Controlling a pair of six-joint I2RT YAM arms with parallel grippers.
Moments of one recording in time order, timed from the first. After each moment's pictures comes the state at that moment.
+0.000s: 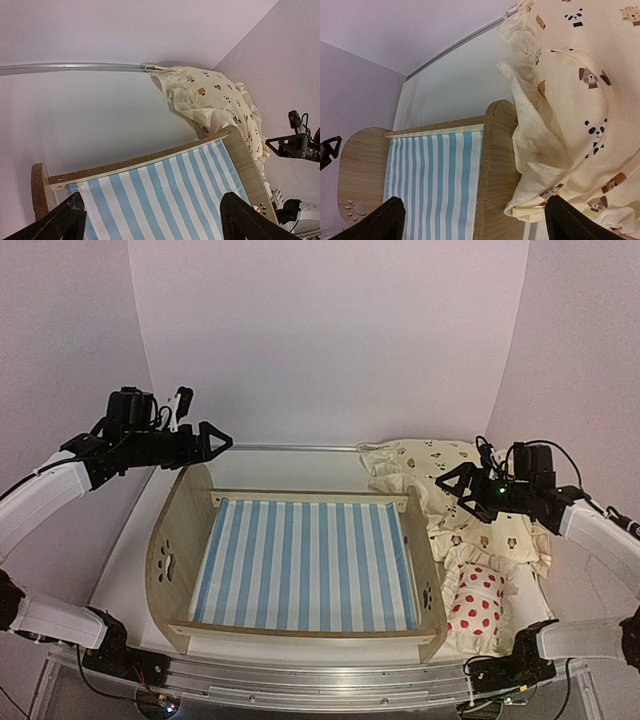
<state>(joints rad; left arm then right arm) -0.42 1.20 1.13 -0.37 0.31 -0.41 0.20 1.10 0.81 -0.30 -0.43 0.61</state>
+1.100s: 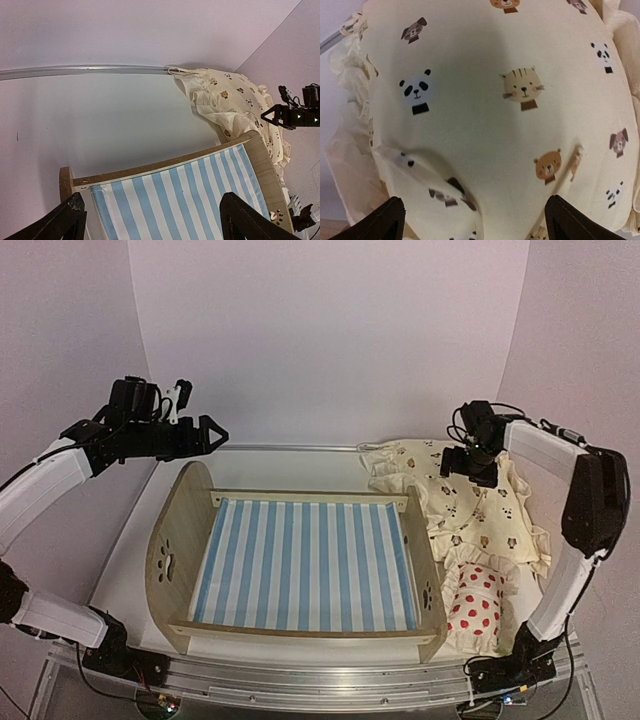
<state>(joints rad) -0.42 1.25 1.24 -0.48 0.20 -0.36 0.19 1.84 1.55 -0.80 0.19 0.41</state>
